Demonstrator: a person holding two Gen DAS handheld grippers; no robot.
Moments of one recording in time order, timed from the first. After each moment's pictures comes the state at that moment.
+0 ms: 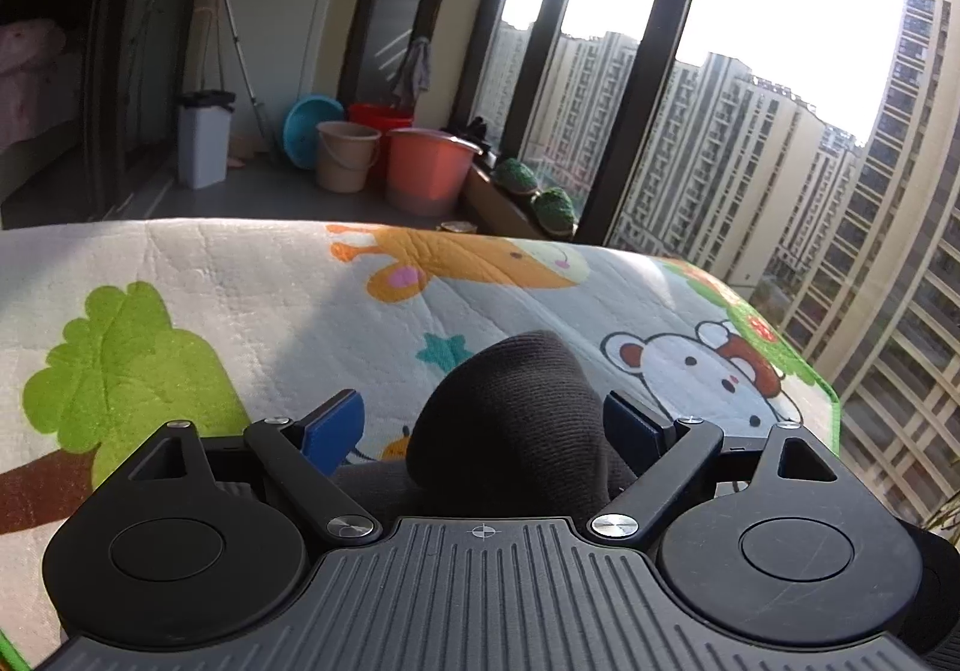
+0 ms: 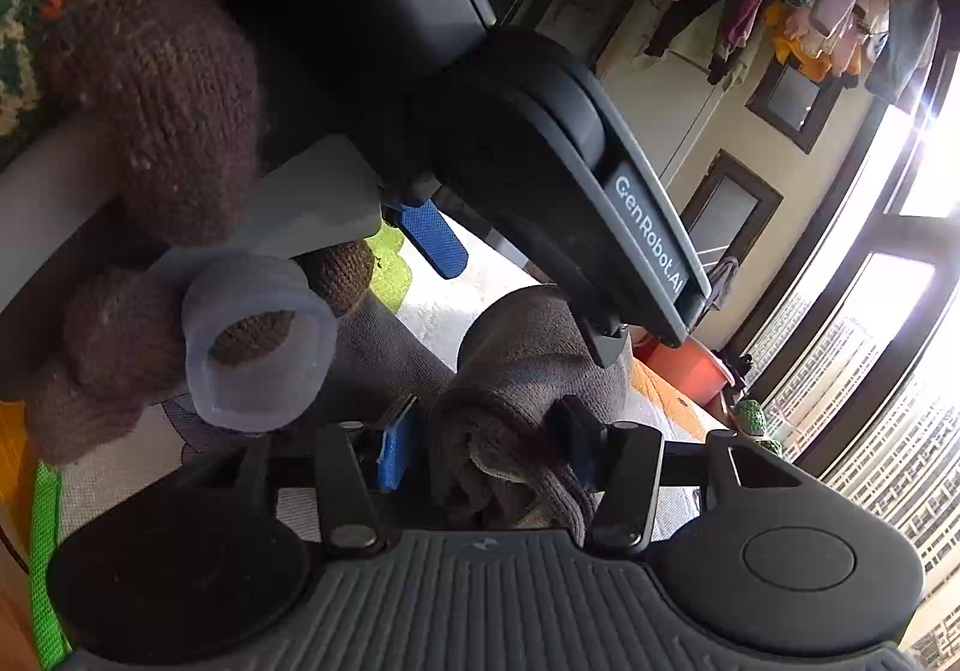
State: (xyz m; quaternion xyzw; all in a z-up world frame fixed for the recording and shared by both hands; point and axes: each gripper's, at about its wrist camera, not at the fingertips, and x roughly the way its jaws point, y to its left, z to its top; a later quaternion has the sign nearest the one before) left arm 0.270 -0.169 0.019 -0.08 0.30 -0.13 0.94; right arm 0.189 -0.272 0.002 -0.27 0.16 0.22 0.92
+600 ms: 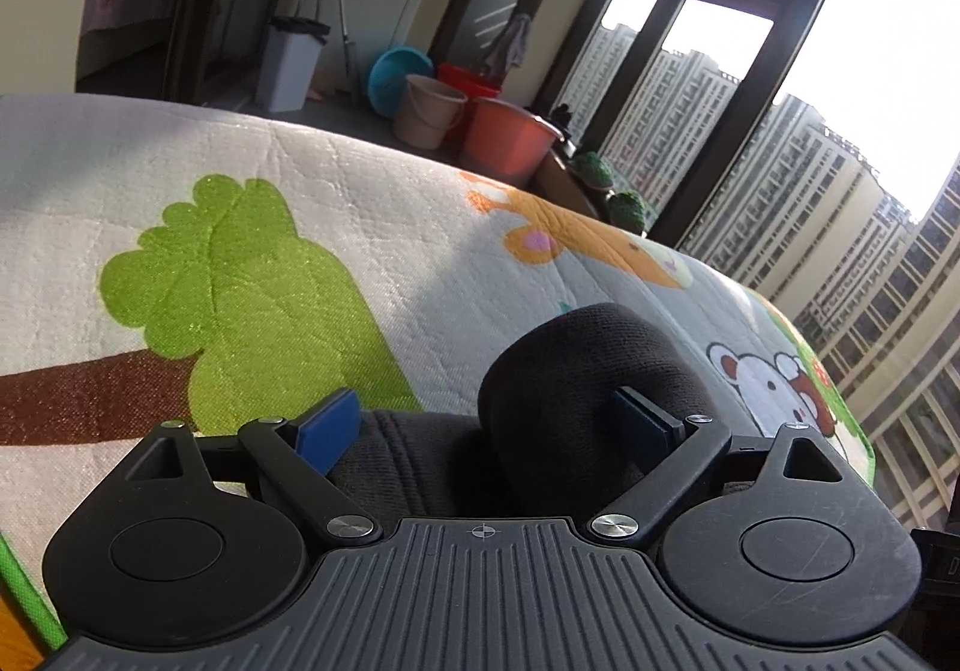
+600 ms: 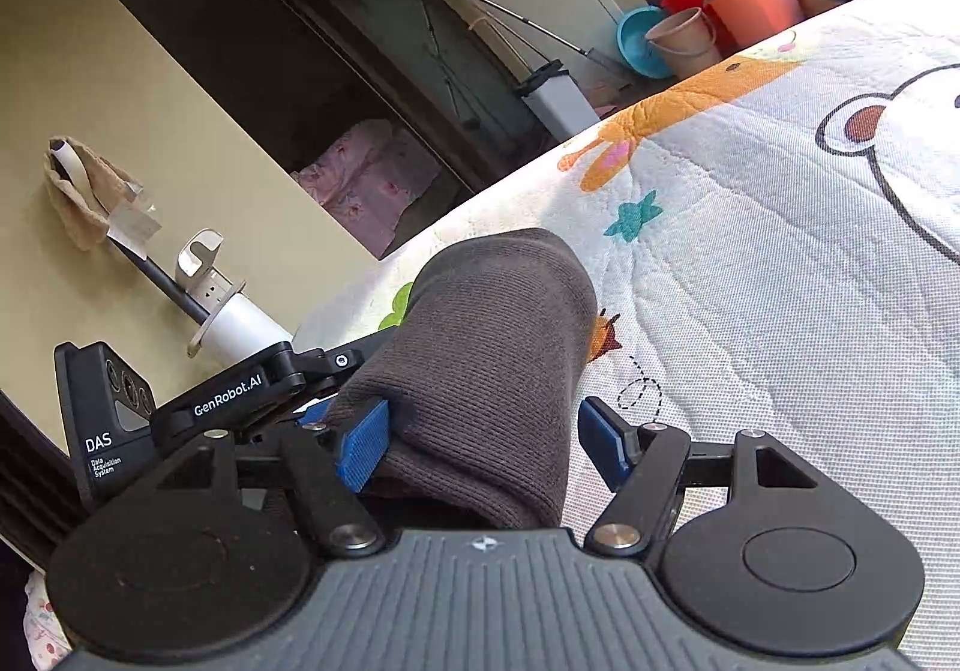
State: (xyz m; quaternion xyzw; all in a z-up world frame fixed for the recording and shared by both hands) left arm 0.277 -0.099 -0.010 -0.18 0.33 -0.08 0.92; right arm 0.282 -0.384 -0.027 0.28 0.36 0.29 0.84
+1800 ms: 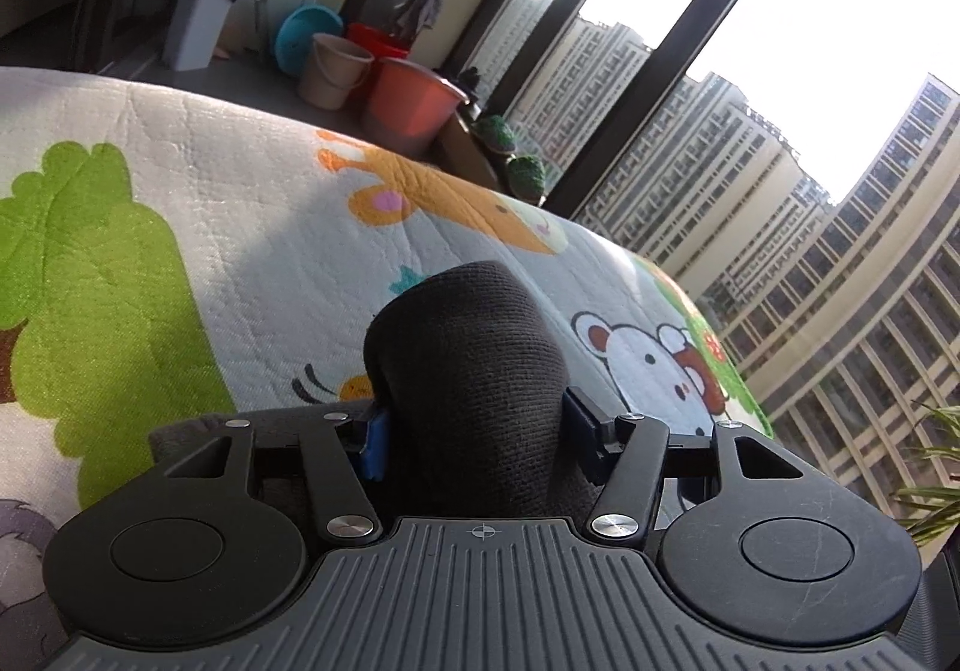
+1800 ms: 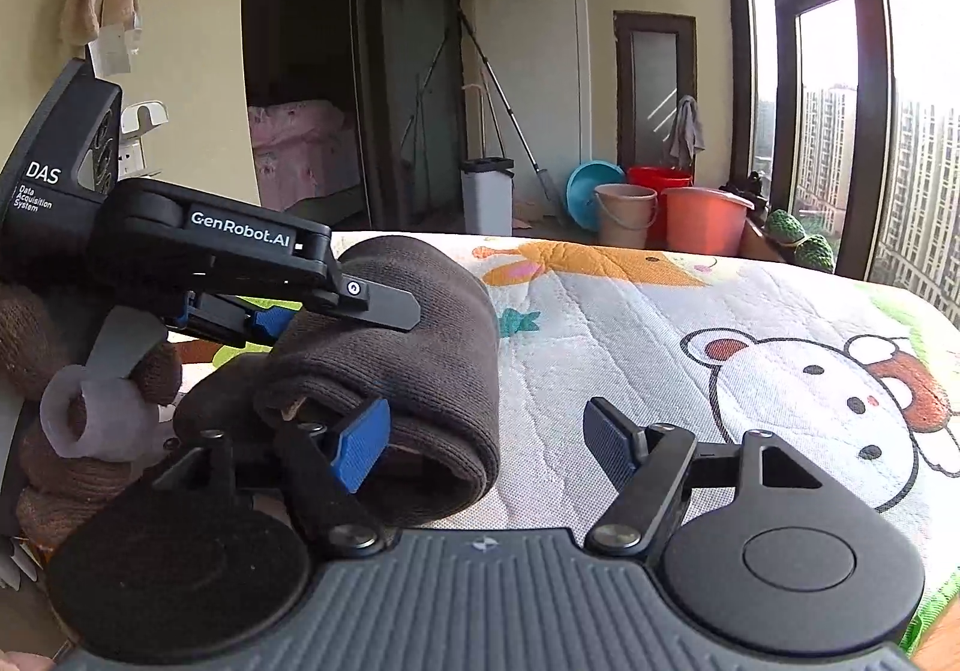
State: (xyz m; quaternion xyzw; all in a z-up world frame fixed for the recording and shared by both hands) left arm 0.283 -0.142 0.002 -0.20 0.34 -0.18 0.90; right arm 0.232 -0.380 0.013 0.01 0.26 0.19 0.95
